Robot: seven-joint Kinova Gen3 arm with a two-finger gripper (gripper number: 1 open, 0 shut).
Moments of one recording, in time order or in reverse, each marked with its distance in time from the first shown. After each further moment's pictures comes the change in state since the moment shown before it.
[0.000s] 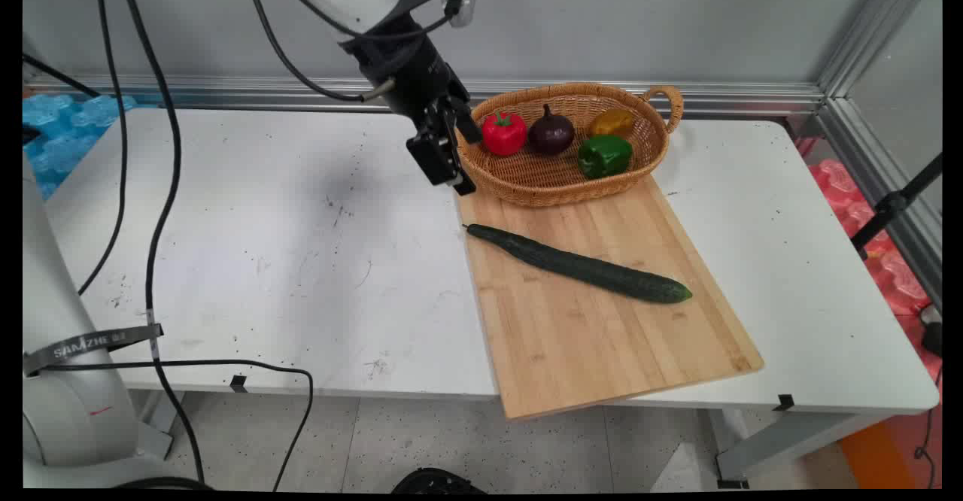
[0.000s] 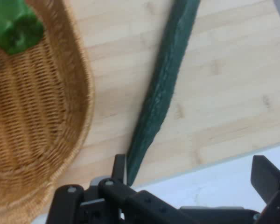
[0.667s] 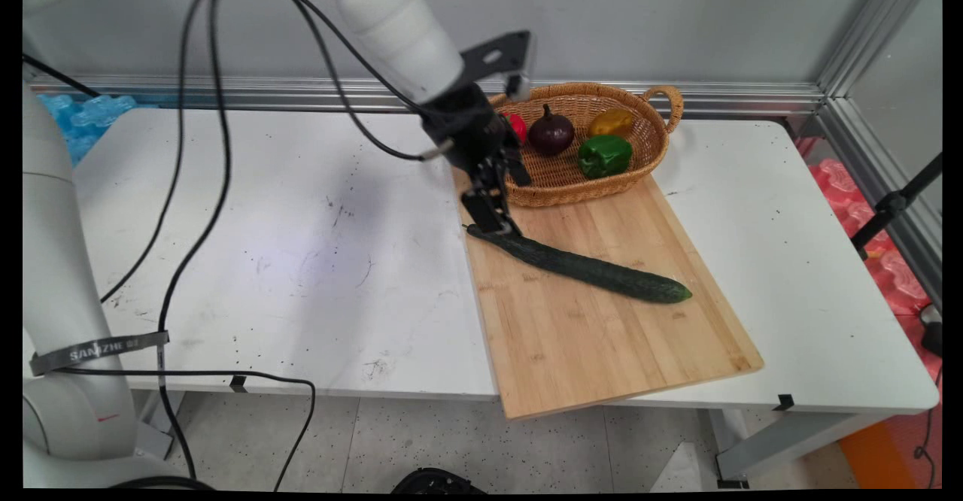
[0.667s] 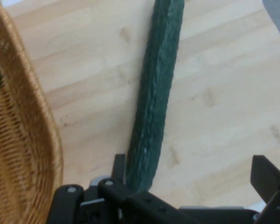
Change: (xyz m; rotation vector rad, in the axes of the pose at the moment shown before) arm 0.027 0.009 0.081 -0.032 0.021 0.101
